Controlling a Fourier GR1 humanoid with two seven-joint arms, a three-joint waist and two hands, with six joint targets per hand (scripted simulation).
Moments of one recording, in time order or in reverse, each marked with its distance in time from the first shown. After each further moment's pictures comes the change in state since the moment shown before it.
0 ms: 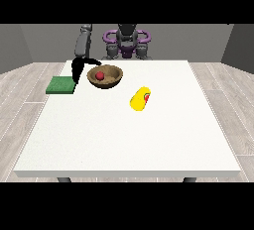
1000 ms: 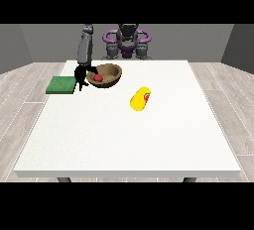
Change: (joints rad) left arm -0.064 0.048 0.003 -0.118 0.128 0.010 0.083; right arm -0.009 -0.004 -0.083 0.152 -0.080 0.063 -0.210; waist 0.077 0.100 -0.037
